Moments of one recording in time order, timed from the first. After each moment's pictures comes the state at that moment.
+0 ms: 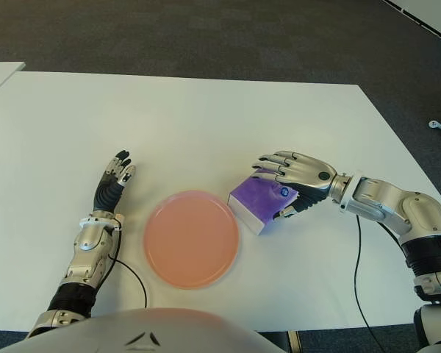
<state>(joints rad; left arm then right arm) 0.02 0.04 0.07 0.39 -0.03 -0.38 -0.03 -0.27 -1.09 0.19 0.23 -0.90 -0.94 -0.03</state>
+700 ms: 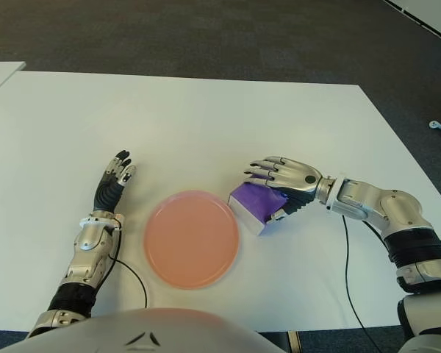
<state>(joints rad) 0.02 0.04 0.07 0.39 -0.03 -0.38 -0.03 -0.36 -1.03 0.30 0.32 -1.05 -0.95 -0.15</state>
